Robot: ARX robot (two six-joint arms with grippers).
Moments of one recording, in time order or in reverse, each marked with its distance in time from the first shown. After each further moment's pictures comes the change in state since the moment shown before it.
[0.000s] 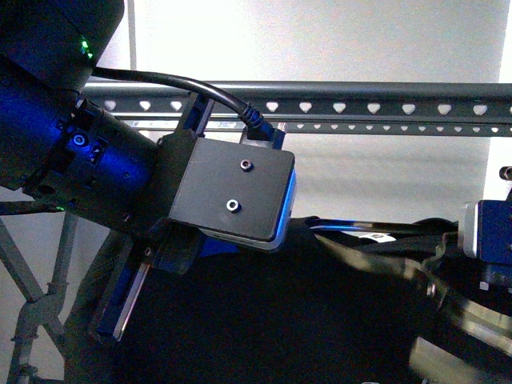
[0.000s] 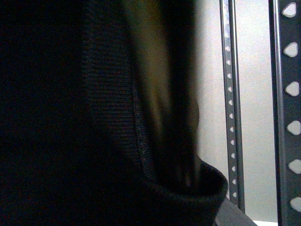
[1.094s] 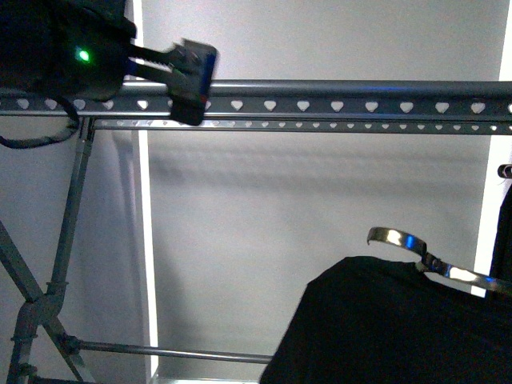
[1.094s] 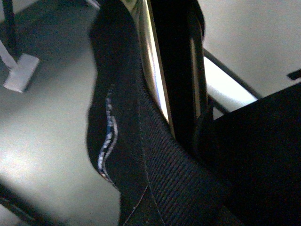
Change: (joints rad) left arm 0.082 -0.010 -0.026 0.643 -0.431 -1.396; right arm -0.241 -0.103 0.035 -0.757 -0.060 0.722
